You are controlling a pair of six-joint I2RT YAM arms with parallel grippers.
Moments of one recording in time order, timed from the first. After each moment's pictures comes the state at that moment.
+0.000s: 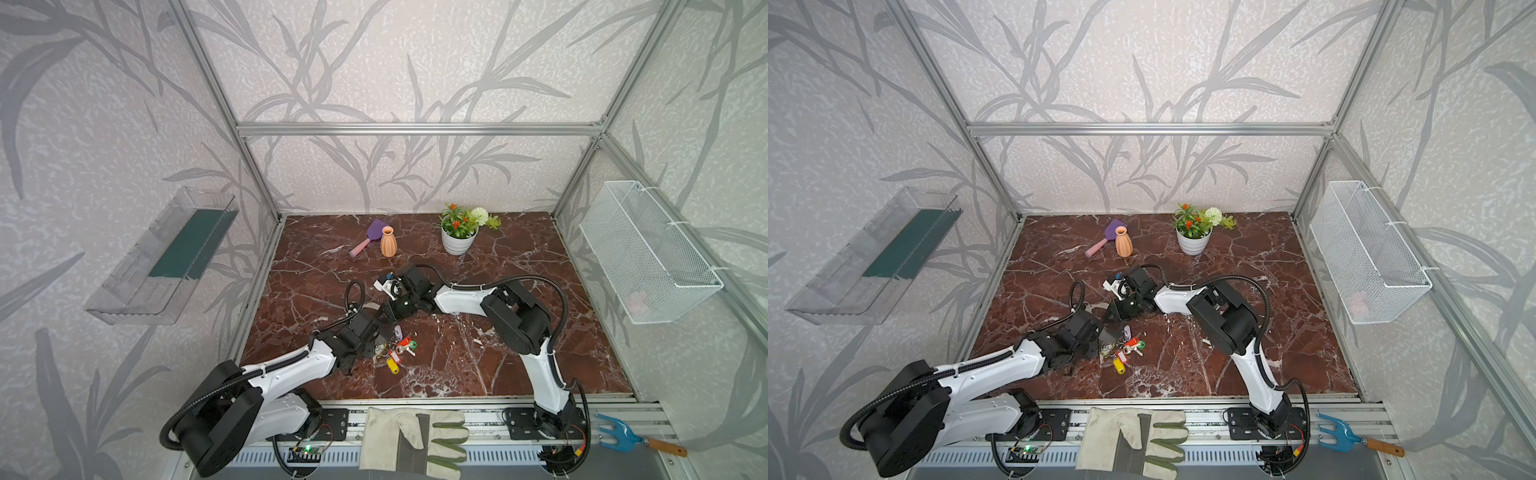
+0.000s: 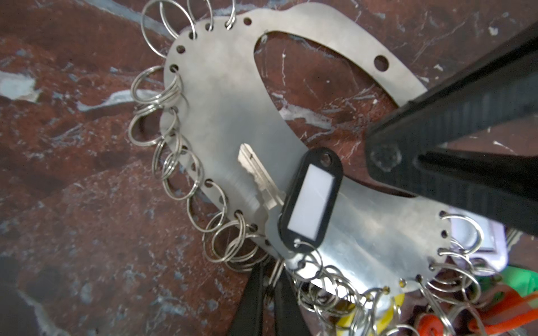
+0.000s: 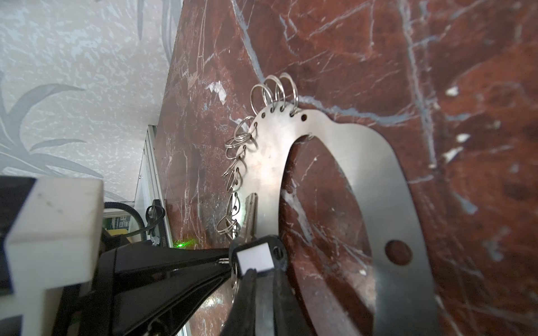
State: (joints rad) left arm -0.68 1.19 0.43 -0.37 -0.26 -0.74; right arm 0.81 2.17 1.35 0.00 -0.73 0.53
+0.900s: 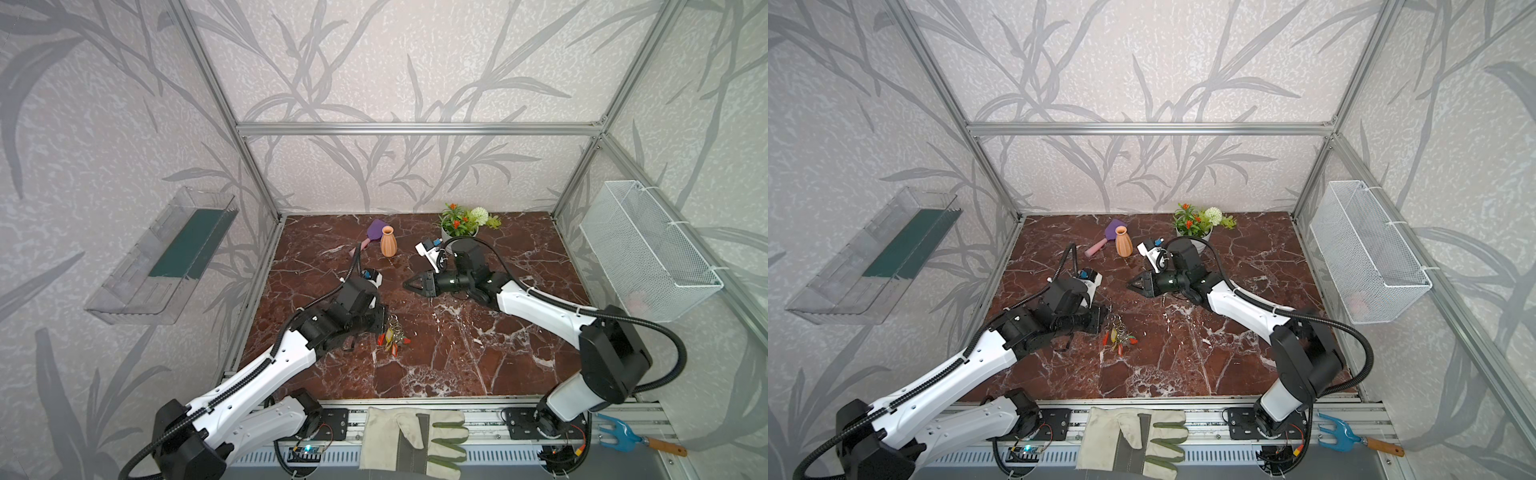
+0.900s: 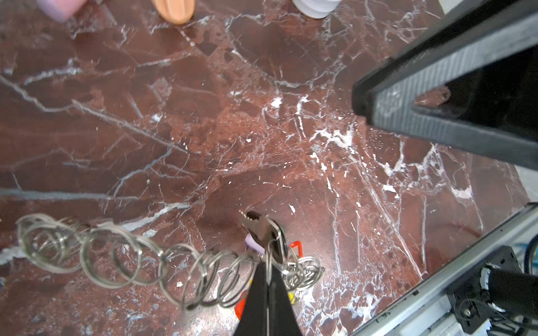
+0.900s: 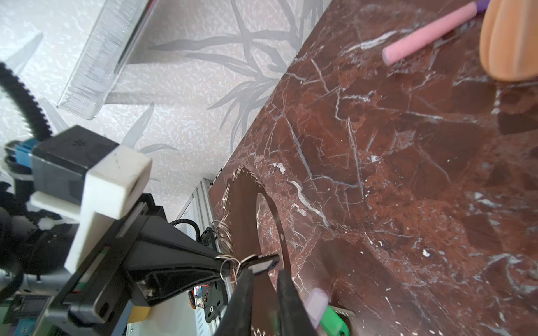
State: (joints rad) left arm -0.69 1.03 0.90 -0.67 -0.01 -0.45; right arm 0.64 1.55 1.06 0.02 -0.71 0.50
